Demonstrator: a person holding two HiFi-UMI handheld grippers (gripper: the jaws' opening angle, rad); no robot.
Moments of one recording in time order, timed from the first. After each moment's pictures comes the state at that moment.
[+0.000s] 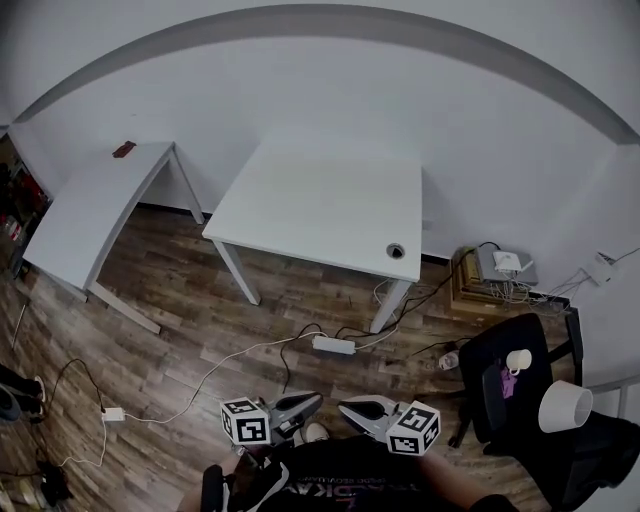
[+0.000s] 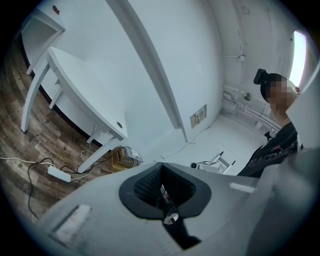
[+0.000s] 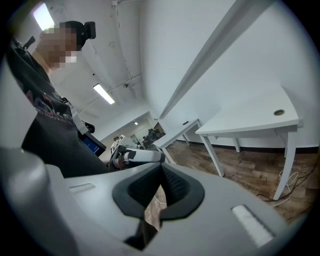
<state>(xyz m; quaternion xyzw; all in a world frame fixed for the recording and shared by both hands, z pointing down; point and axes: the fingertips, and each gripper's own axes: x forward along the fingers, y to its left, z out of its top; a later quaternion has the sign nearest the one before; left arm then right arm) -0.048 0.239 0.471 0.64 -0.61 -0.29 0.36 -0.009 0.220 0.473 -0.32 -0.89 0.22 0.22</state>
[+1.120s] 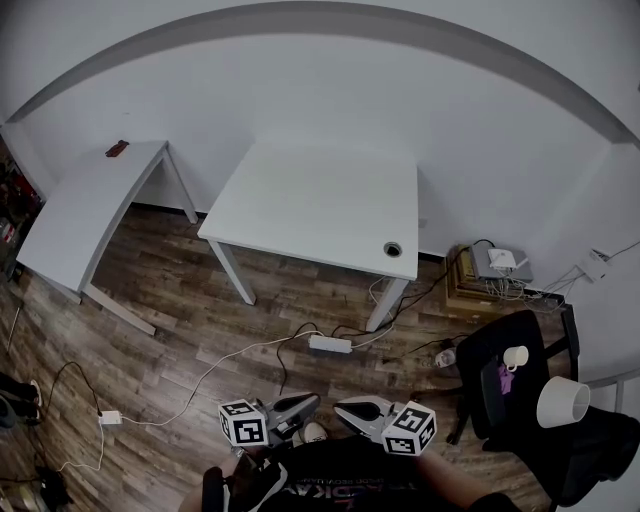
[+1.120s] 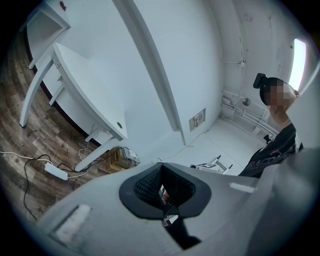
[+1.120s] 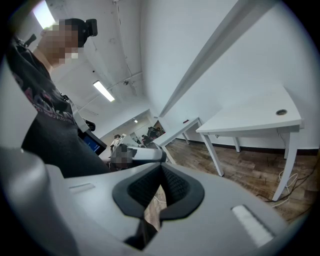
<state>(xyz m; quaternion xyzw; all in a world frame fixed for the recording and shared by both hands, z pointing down) -0.053 0.249 0.473 0.64 -0.60 -0.31 0.36 -0.013 0.233 0.479 -0.32 -0.90 0.21 0.22</state>
